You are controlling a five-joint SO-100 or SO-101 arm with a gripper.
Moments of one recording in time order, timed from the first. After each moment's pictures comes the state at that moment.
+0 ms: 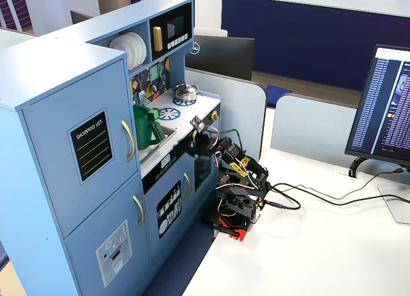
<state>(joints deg) 2.3 160.8 130.3 38.8 -99.5</state>
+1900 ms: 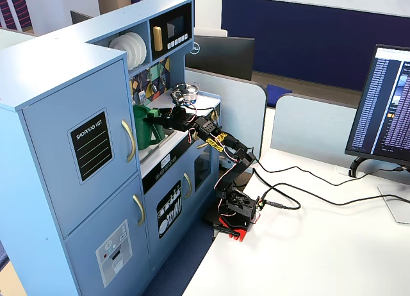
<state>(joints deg) 4.0 121.8 97.3 21.0 -97.6</state>
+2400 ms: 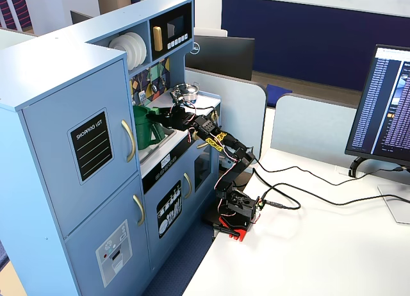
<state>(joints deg) 3.6 121.4 94.3 21.8 -96.7</state>
